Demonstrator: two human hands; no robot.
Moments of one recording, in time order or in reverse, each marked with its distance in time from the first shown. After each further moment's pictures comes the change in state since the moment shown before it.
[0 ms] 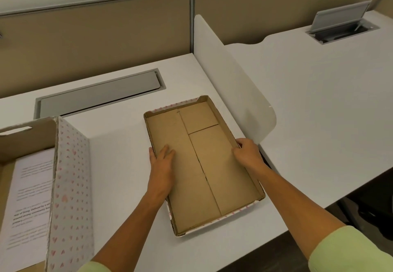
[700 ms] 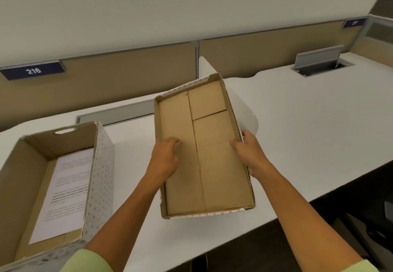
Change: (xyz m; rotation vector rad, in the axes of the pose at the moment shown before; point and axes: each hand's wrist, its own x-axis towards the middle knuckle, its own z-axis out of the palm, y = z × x) left_hand -0.065 0.066 -0.101 -0.057 0.117 0.152; right_hand -0.138 -0.040 -0.046 0.515 -0.018 -0.240
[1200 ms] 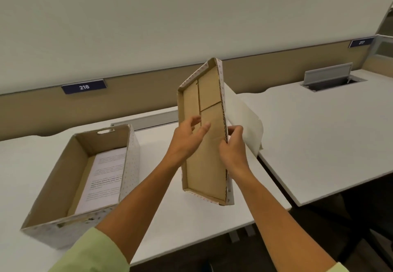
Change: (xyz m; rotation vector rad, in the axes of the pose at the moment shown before) left_hand -0.066 0.100 -0.073 -0.432 0.138 0.016; right_hand -0.110 -0.036 0.060 -0.020 0.090 -0.339
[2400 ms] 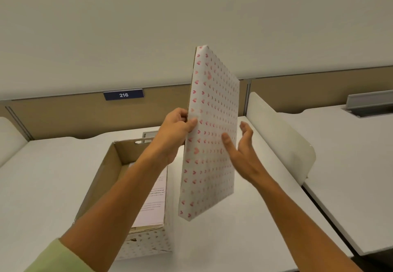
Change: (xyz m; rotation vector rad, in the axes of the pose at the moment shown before) left_hand 0.023 -0.006 -0.181 -0.442 0.050 -0.175; right_hand 0.035 -0.039 0.117 0.004 -0.347 -0.222
